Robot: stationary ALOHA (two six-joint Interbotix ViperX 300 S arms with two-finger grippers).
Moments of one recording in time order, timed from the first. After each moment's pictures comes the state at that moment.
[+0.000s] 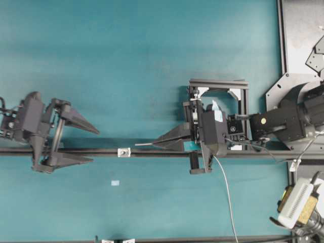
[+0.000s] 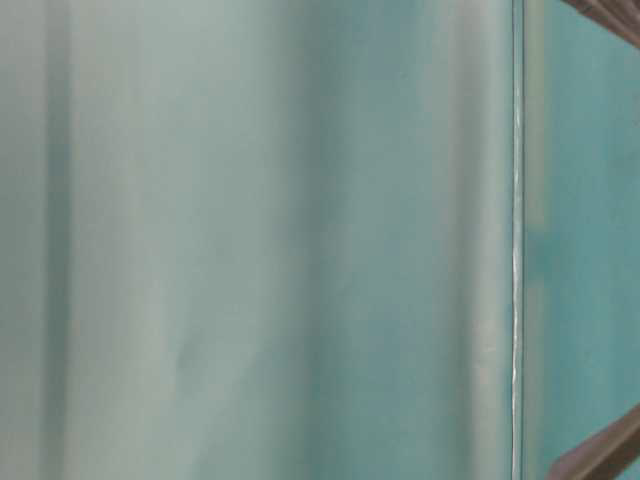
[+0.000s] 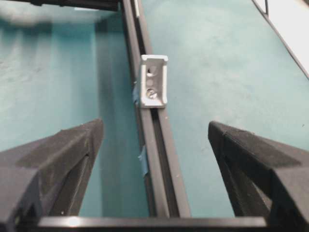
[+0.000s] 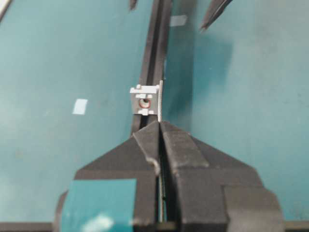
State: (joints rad) left arm -0.26 0.25 1.00 -0.04 -1.06 -0.15; right arm 0.36 -0.03 1.03 0.40 -0.68 -0.02
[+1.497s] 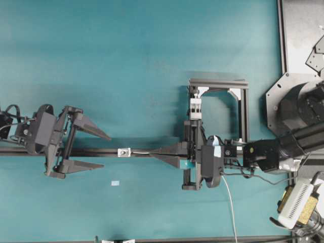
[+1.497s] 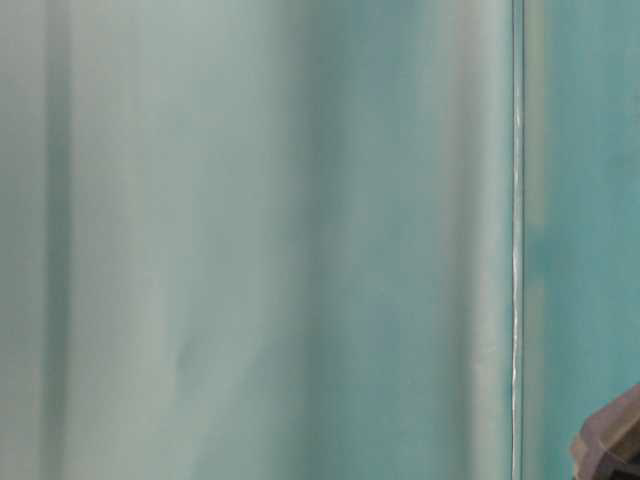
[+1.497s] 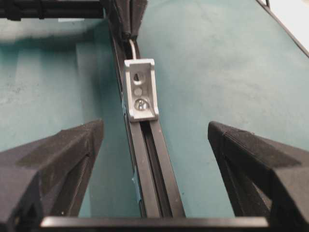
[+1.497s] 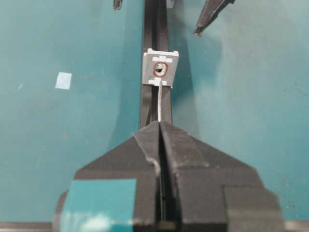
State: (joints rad) left arm -0.27 0.35 0.93 -0.05 -1.11 -0.05; right arm 0.57 0.25 0.97 0.72 -1.02 -0.20
